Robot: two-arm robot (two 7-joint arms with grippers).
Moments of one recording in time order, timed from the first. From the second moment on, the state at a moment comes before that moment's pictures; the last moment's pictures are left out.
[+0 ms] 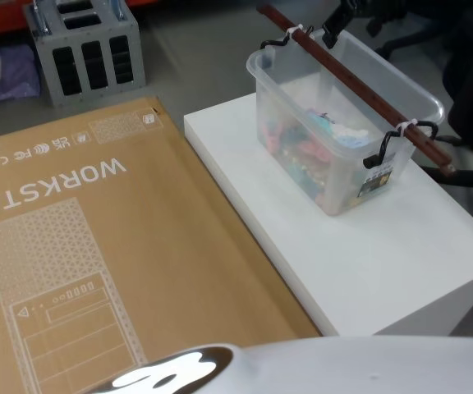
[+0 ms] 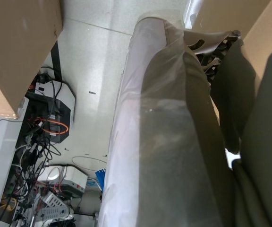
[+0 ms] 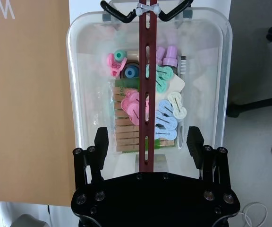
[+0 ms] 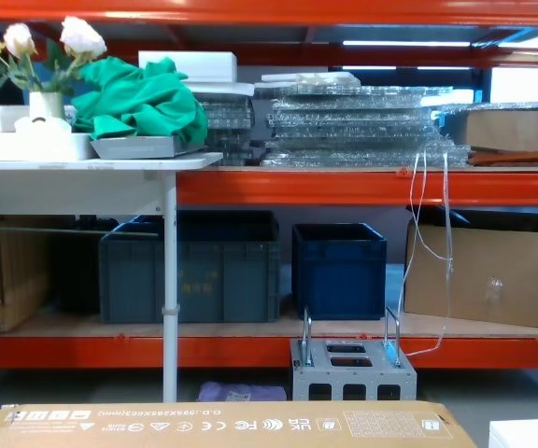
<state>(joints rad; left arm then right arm) -1.47 0.97 1.56 -0.90 0.05 0.15 -1.47 1.26 0.92 -1.01 -1.10 -0.22 0.01 1.42</state>
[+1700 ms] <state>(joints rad) -1.47 0.97 1.56 -0.90 0.05 0.15 -1.47 1.26 0.91 -1.00 -1.09 -0.22 0.01 1.43</state>
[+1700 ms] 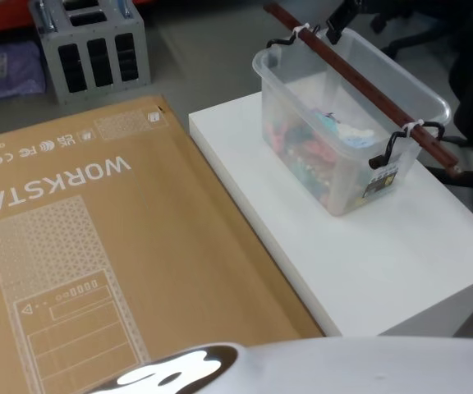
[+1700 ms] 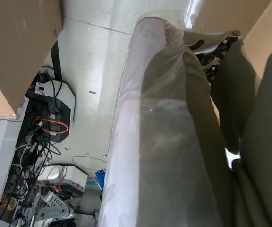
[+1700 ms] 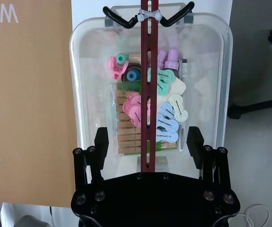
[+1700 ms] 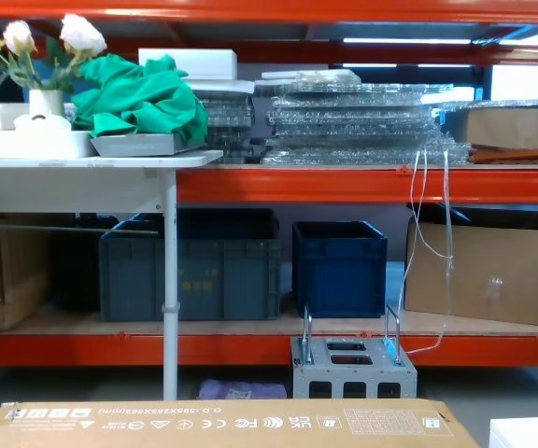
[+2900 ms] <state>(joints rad) -1.47 0.97 1.56 -0.90 0.05 0.15 -1.47 1.26 0.91 -1.00 -1.09 -0.22 0.01 1.43</state>
